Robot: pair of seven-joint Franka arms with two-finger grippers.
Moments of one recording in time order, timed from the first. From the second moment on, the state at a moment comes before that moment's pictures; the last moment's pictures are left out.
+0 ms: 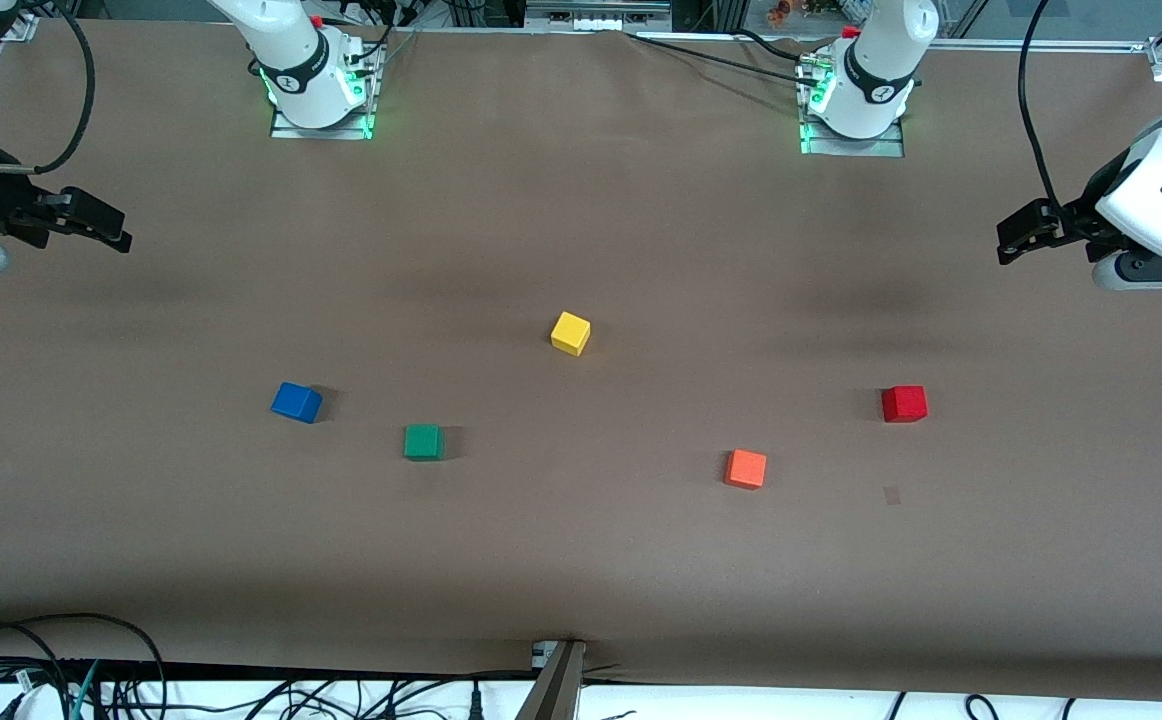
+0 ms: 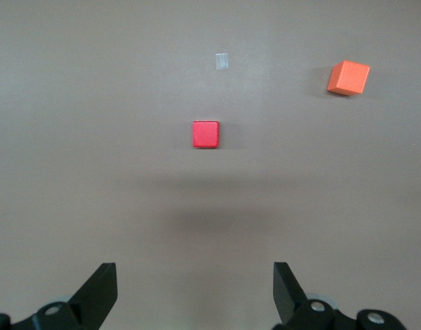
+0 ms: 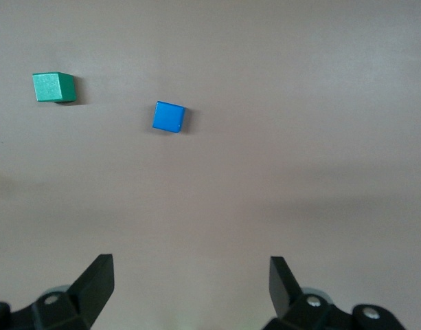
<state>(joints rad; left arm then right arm) 0.02 0.02 -0.08 -1.62 0.04 1.55 -0.09 0.00 -0.02 -0.02 -1.70 0.00 1.62 0.03</state>
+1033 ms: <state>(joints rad) 0.03 0.02 -0.08 -1.49 0.05 1.41 -0.09 0.00 -0.02 -0.02 -1.70 0.00 1.62 0.03</state>
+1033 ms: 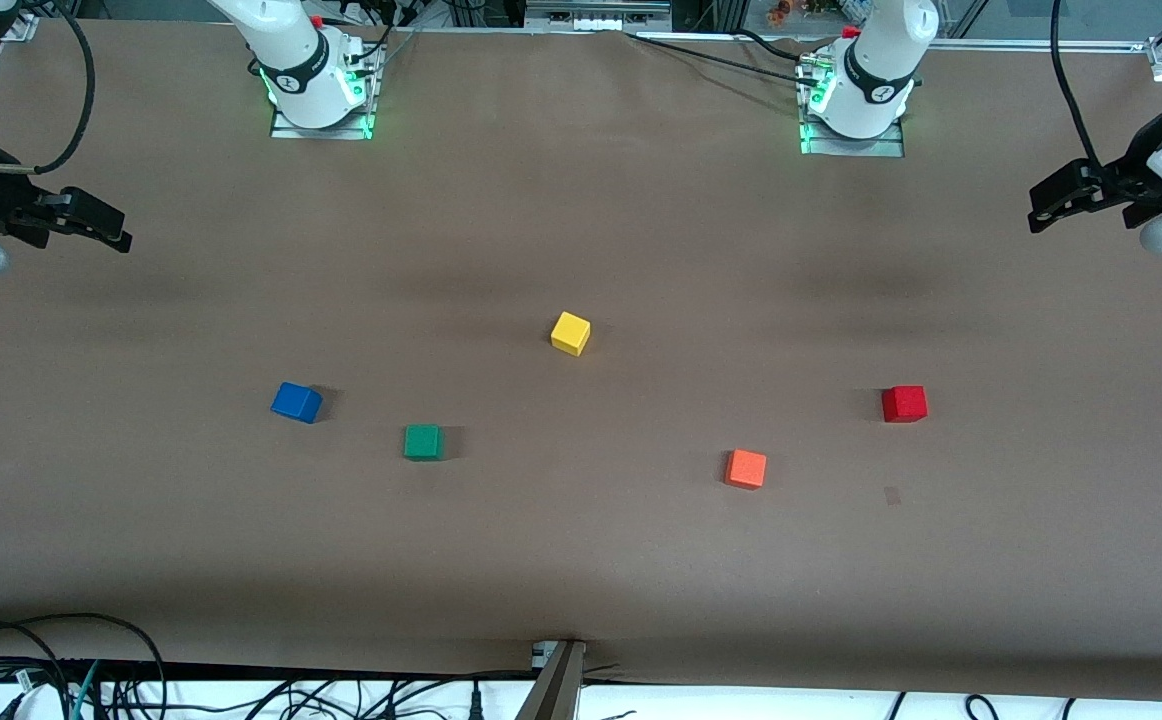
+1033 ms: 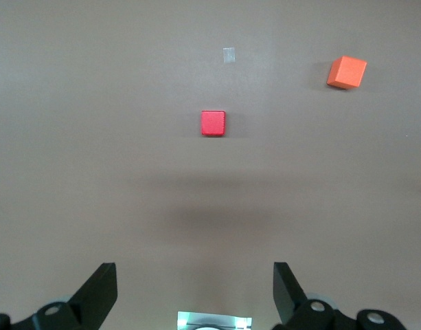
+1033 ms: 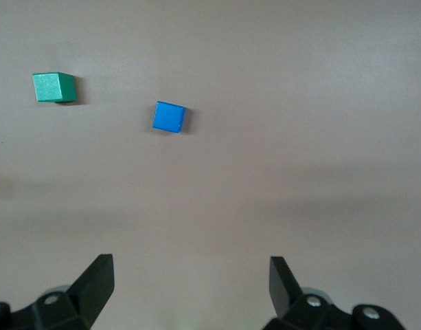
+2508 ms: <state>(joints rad) 0.06 0.53 -0.07 -1.74 0.05 2.07 -0.09 0.00 -0.02 -0.02 -1.70 0.00 1.62 0.03</state>
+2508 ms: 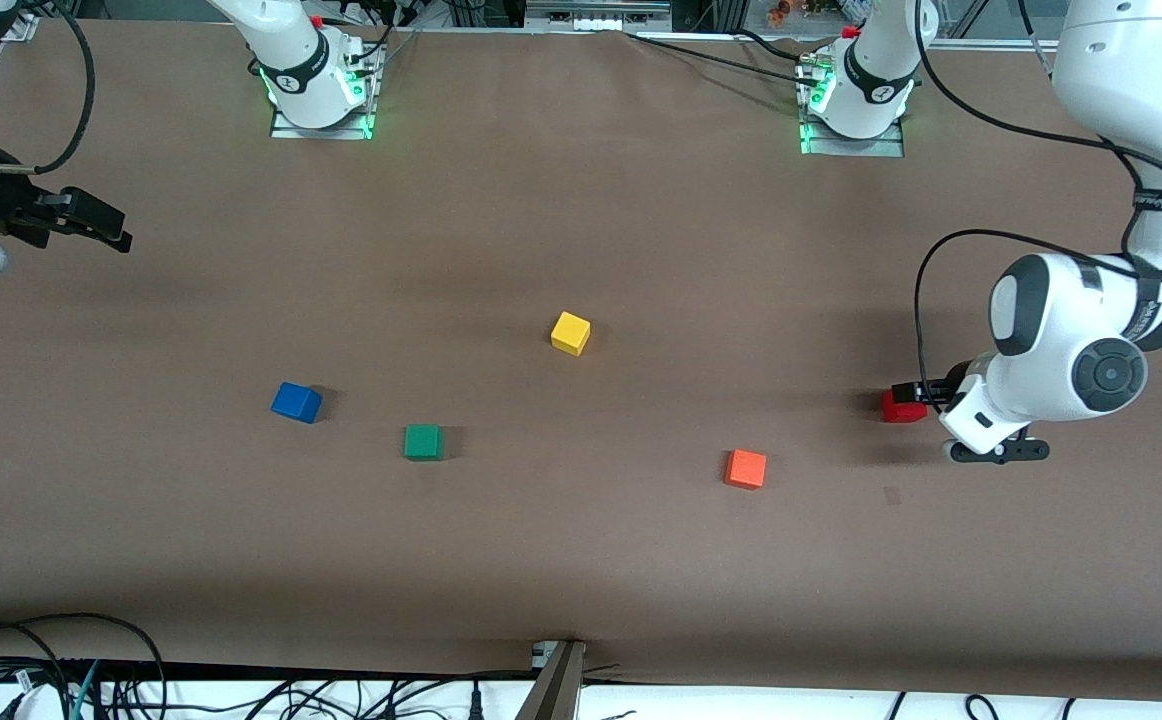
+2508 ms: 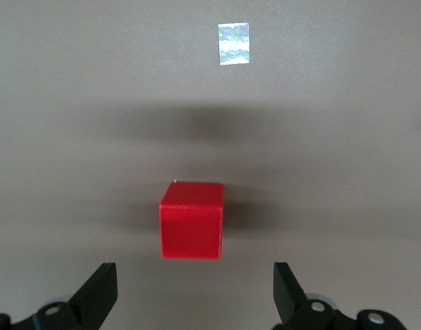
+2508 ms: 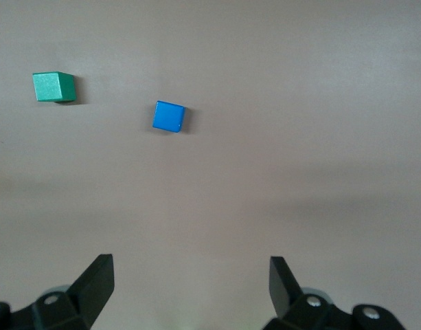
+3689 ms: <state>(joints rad) 0.09 0.59 -0.07 -1.82 0.05 2.22 -0.05 0.00 -0.02 -0.02 -1.70 0.00 1.62 0.03</state>
